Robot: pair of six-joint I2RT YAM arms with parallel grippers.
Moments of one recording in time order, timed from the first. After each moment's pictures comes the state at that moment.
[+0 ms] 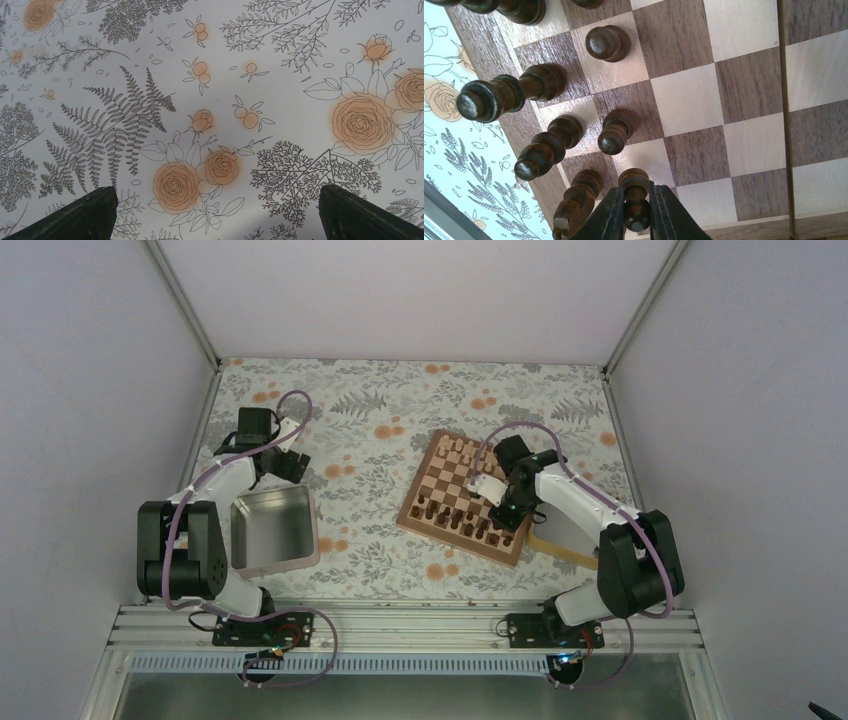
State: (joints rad) left arm 0.01 1.50 0.89 -0.33 0.05 0.43; right arm 0.39 1.46 0.93 -0.96 -0.12 -0.57
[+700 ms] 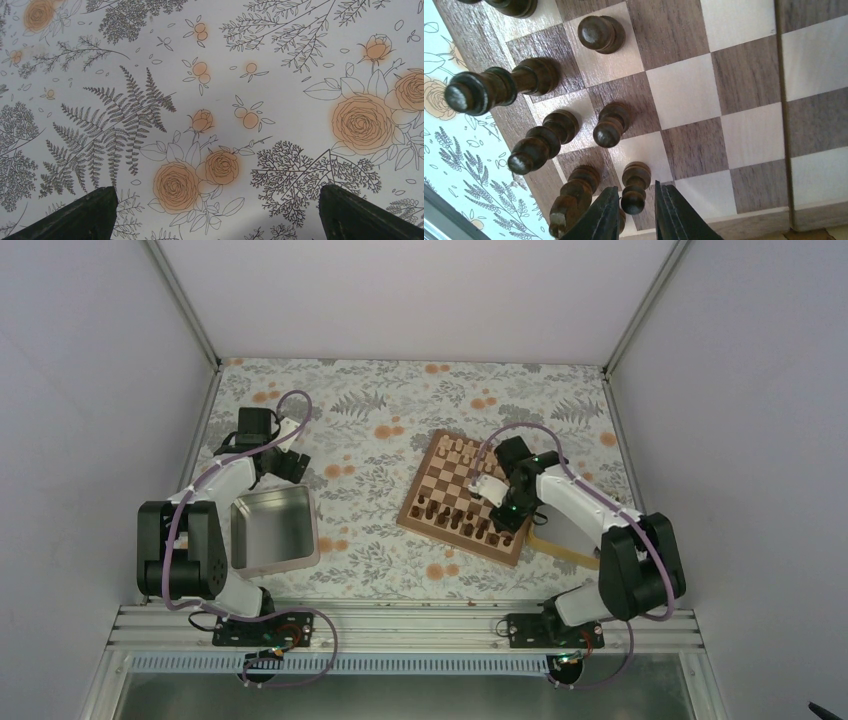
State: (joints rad) left arm 0.01 1.50 0.89 -0.33 0.05 0.43; right arm 0.39 1.45 0.92 -0.95 -0.11 -0.56
